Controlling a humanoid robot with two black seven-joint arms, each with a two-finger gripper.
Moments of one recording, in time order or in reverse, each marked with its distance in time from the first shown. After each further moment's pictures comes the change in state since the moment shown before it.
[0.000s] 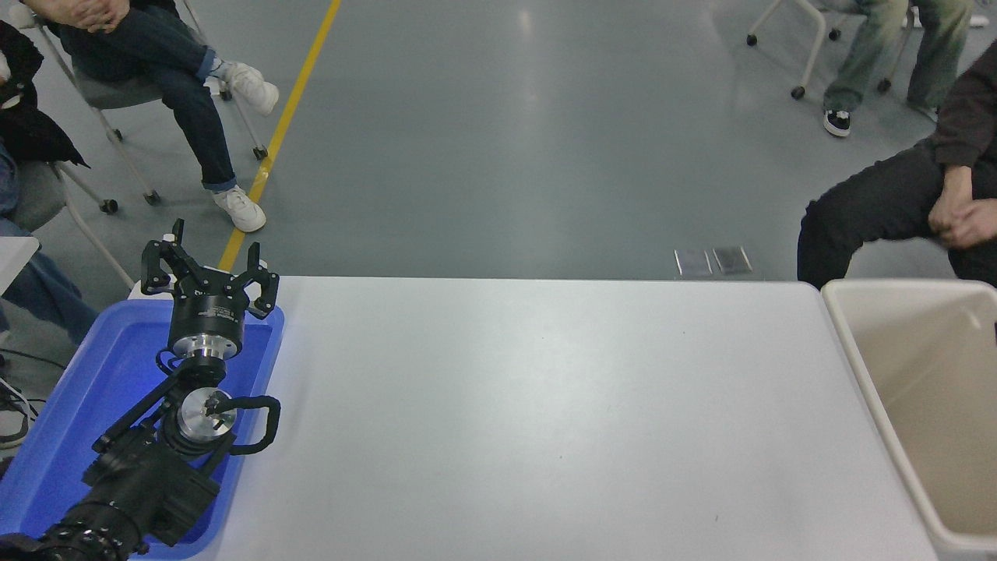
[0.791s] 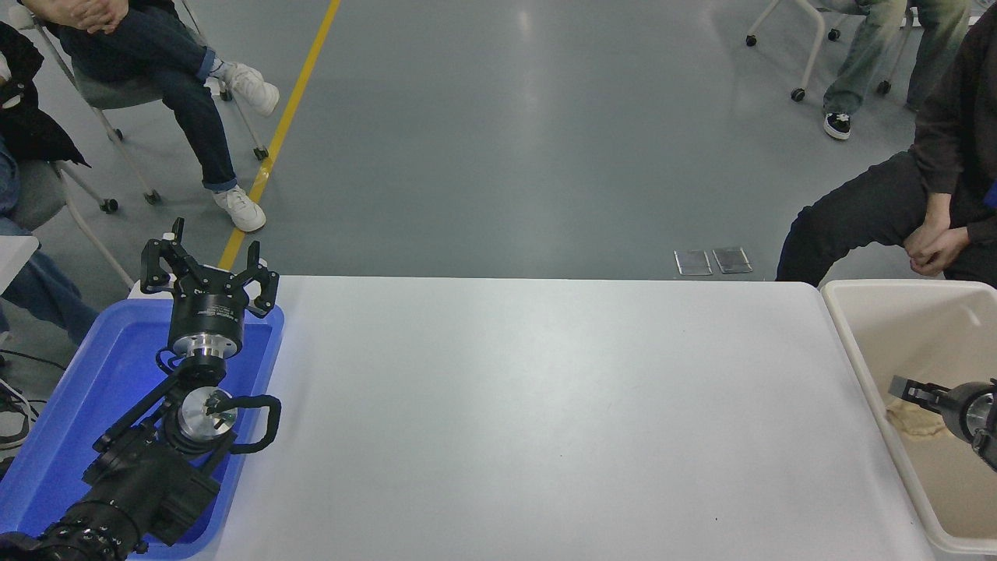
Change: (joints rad) left arm -0.001 0.000 0.000 0.000 0.000 0.000 0.000; right arm -0.139 0.085 0.161 -0.055 0.146 -0.155 -0.017
